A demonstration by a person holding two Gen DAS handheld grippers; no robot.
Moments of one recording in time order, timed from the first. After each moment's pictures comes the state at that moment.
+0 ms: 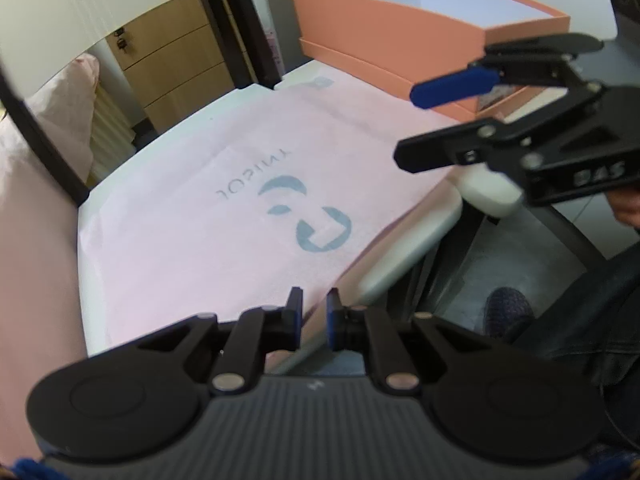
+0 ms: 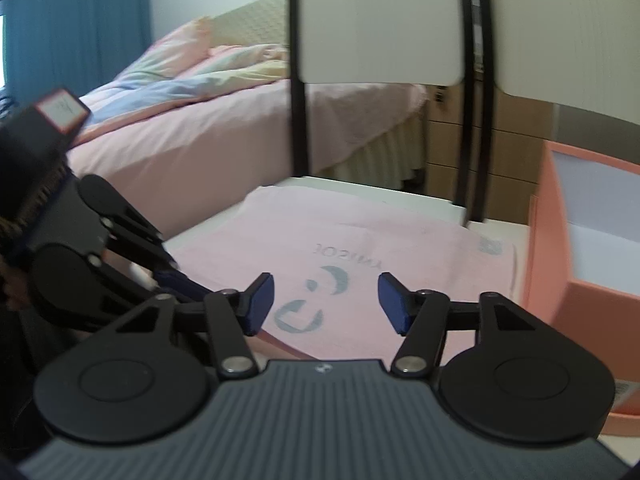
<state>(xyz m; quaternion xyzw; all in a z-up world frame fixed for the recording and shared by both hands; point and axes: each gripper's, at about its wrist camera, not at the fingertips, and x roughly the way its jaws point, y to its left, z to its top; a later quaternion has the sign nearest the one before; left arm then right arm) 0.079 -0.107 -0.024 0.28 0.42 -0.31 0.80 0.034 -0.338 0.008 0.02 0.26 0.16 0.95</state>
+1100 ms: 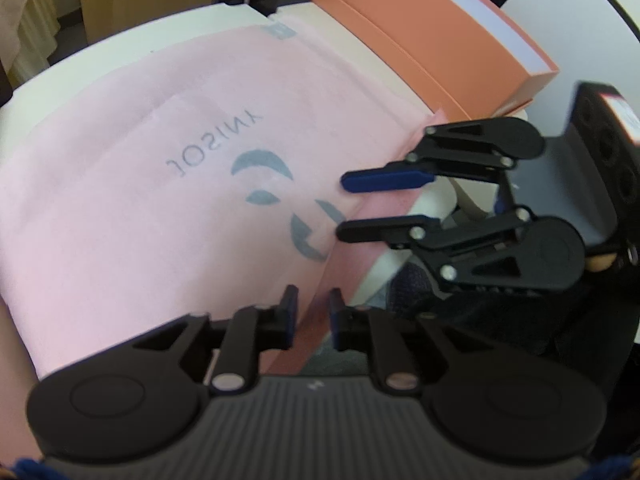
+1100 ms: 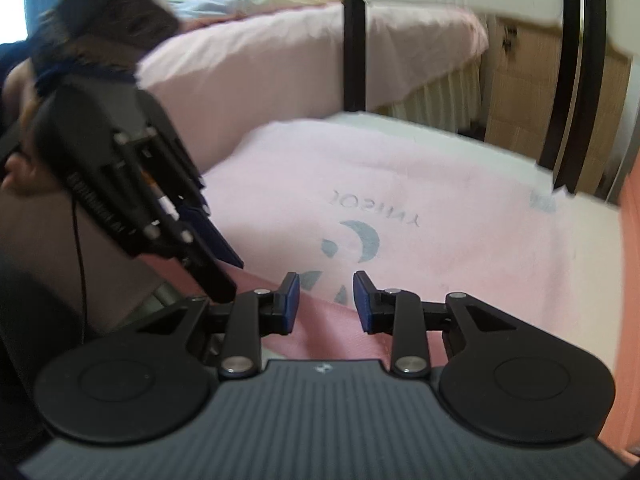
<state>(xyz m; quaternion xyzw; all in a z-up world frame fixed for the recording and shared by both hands) 0.186 -0.039 -0.037 0.14 0.56 -0.42 0.70 0.109 -0.271 -0.038 -0.02 0.35 0.24 0.91</state>
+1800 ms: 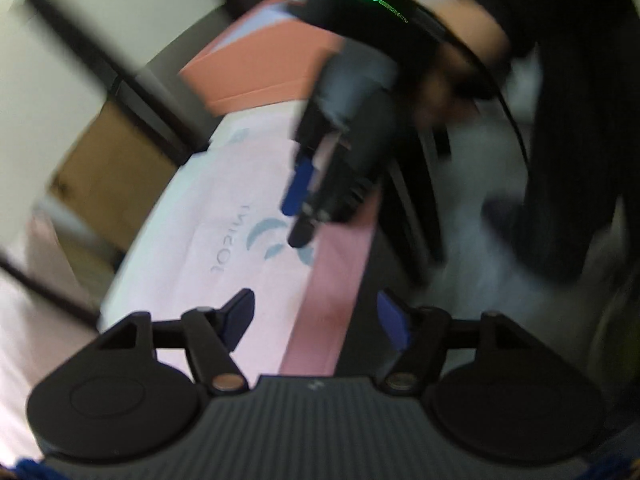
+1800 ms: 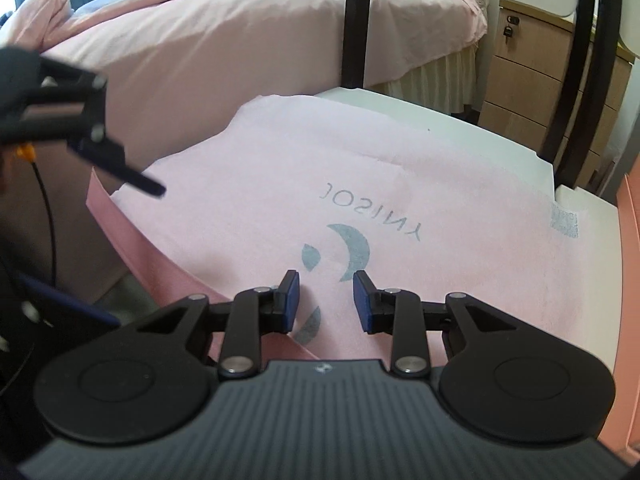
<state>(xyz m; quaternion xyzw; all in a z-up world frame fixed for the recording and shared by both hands) 0.034 -0.046 -0.035 0.49 0.19 -0.45 0.72 0.106 -0.250 -0.045 -0.06 0.37 0.22 0.90</state>
